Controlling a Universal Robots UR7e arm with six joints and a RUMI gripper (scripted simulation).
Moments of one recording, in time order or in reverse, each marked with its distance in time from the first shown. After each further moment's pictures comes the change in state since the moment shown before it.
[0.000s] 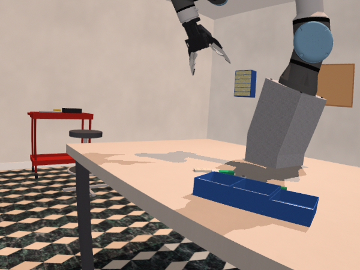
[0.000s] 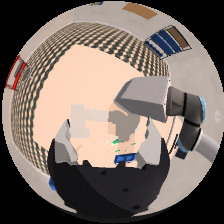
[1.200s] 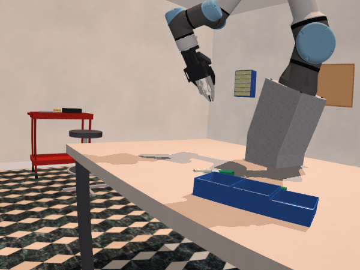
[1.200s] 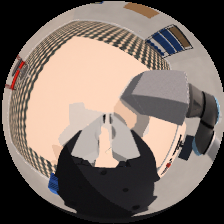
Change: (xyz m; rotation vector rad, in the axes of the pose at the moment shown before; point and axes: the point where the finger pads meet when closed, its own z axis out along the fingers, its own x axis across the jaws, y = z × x) arm -0.031 0.045 0.096 -0.001 0.004 0.000
